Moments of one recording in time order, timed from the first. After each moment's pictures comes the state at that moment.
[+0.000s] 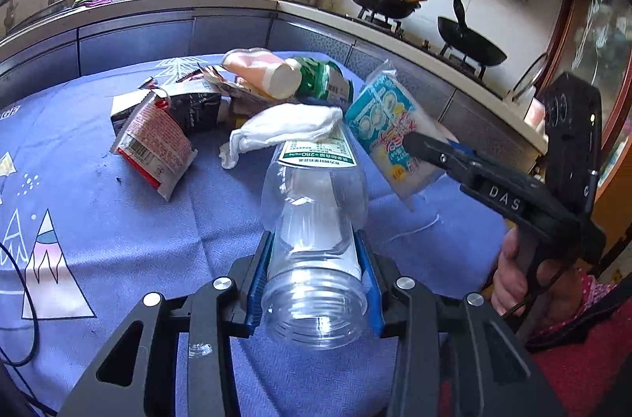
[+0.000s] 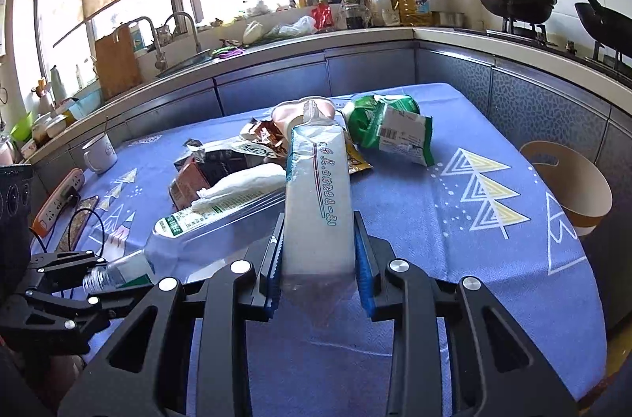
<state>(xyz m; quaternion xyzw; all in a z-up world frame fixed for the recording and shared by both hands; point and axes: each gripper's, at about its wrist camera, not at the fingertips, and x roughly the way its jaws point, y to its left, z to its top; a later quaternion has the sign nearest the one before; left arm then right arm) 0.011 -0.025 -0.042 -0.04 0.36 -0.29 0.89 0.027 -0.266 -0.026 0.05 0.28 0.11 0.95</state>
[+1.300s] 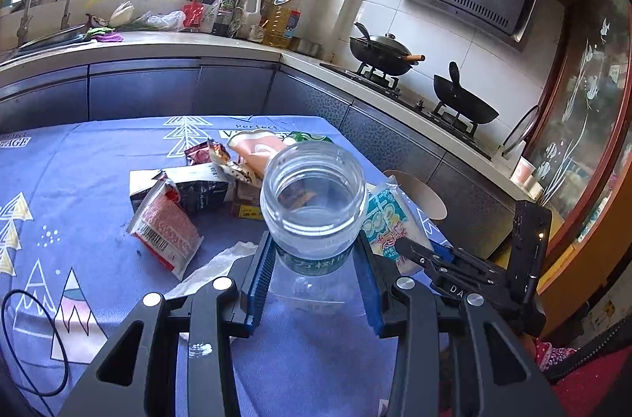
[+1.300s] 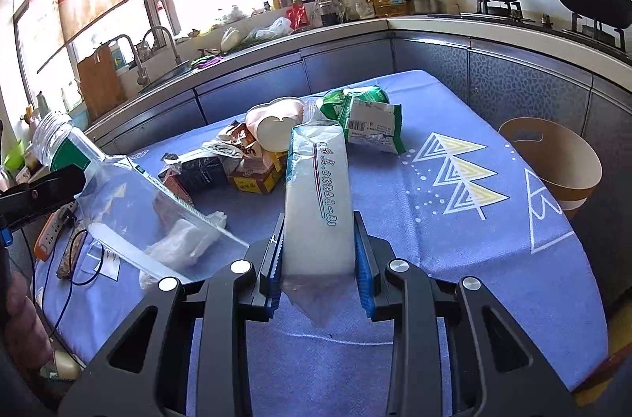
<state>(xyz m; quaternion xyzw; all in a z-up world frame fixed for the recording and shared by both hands) 0.027 -0.024 0.026 -0.08 0.30 -0.29 0.91 0.024 -0.298 -0.034 0.10 0.29 0.07 0.95</state>
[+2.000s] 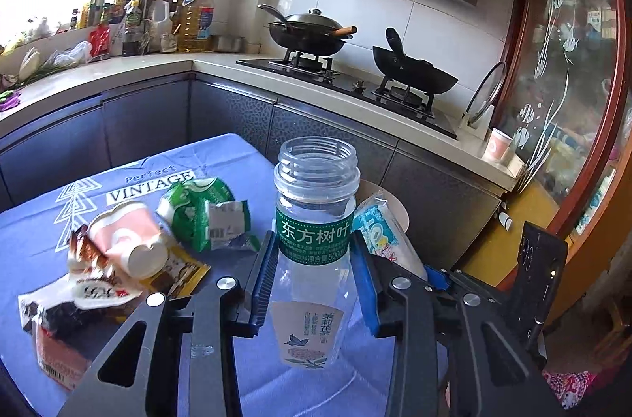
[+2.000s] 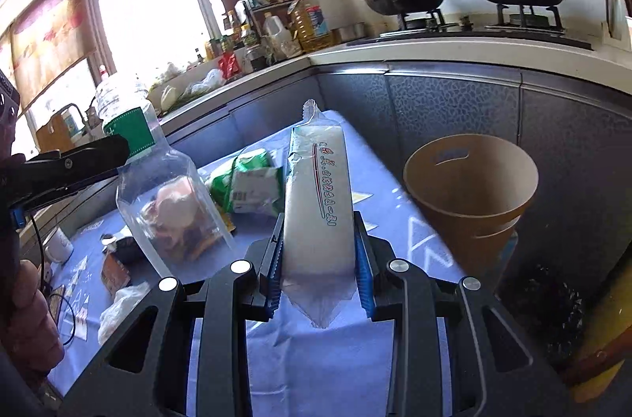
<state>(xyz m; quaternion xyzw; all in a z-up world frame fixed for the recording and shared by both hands) 0.101 -0.195 0.065 0.00 0.29 -0.38 0.88 0.038 -0.423 -0.014 0.17 0.23 -0.04 0.96</state>
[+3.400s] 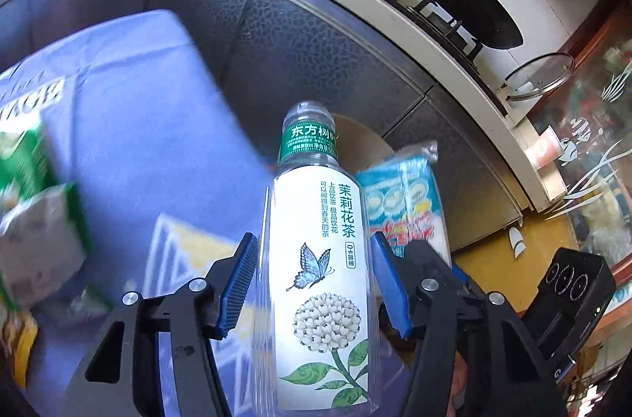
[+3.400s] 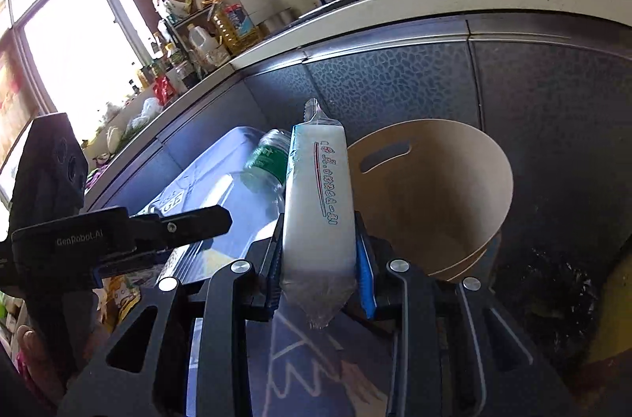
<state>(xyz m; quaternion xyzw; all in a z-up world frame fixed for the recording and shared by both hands) 0.234 -0.366 -0.038 -0.04 0.49 -0.38 0.78 0.116 -0.551 -0.062 0.26 0.26 -0.10 0.92</state>
